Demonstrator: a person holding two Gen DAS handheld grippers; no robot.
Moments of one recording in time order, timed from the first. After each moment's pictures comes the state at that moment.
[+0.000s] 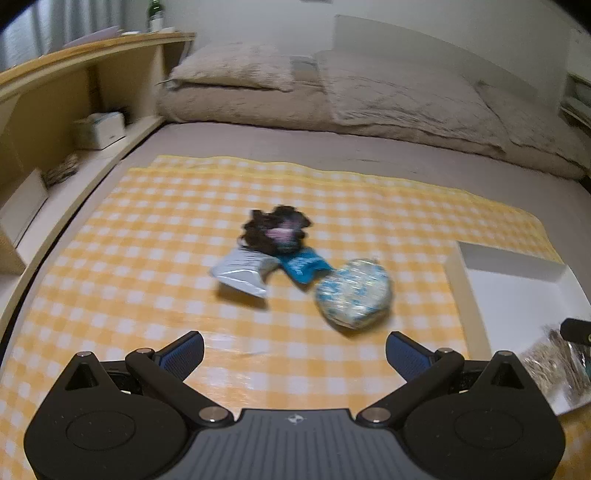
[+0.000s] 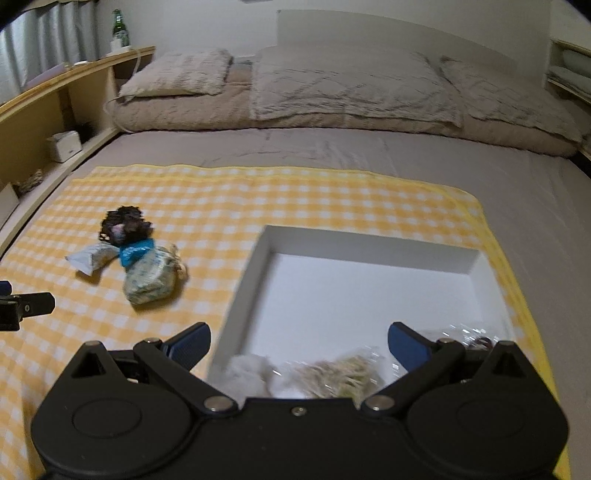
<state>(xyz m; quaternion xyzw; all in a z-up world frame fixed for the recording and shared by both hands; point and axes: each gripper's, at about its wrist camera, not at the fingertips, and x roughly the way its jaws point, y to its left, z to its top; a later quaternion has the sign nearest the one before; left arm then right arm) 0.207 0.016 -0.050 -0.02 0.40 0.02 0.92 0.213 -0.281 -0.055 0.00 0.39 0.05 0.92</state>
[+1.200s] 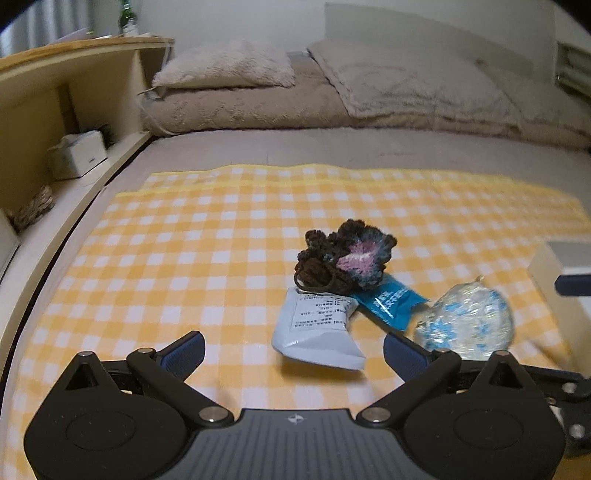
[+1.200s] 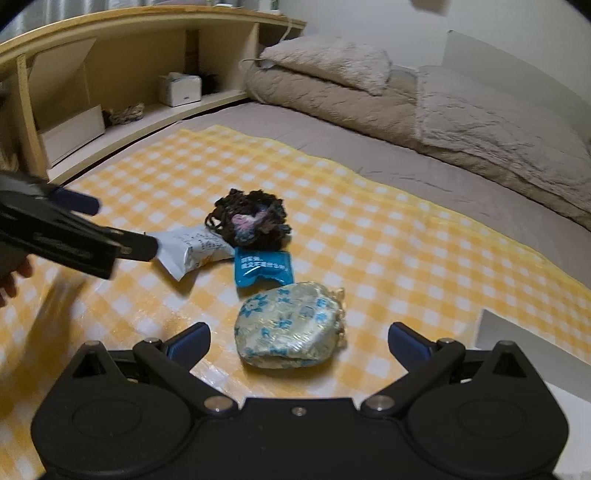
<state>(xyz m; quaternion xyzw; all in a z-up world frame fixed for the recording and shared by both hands) 0.316 0.077 -0.115 0.05 0.39 -0.01 0.92 0.302 -0.114 -0.116 -0.11 0.35 0.22 0.90</state>
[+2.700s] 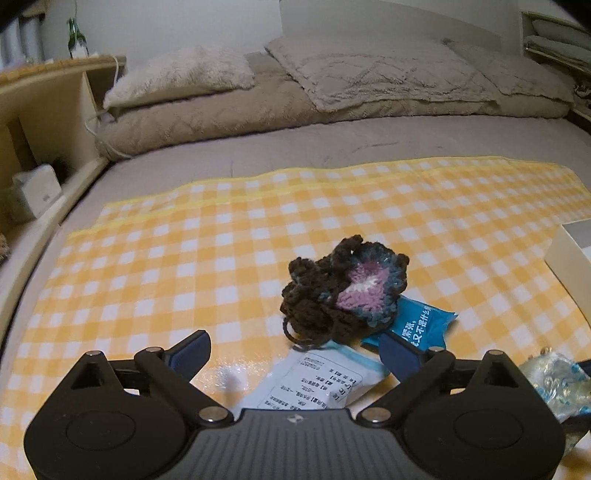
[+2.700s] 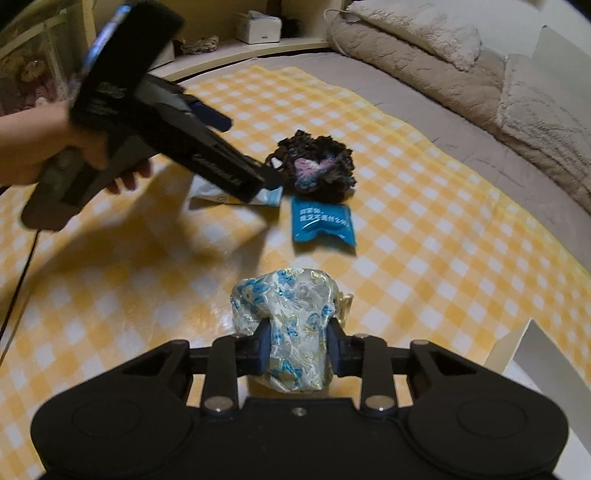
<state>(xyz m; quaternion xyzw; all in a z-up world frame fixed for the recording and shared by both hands) 0.374 0.069 -0.138 0.09 0.39 -0.06 0.92 0.309 -0.108 -0.129 -0.19 0.41 0.33 0.83</state>
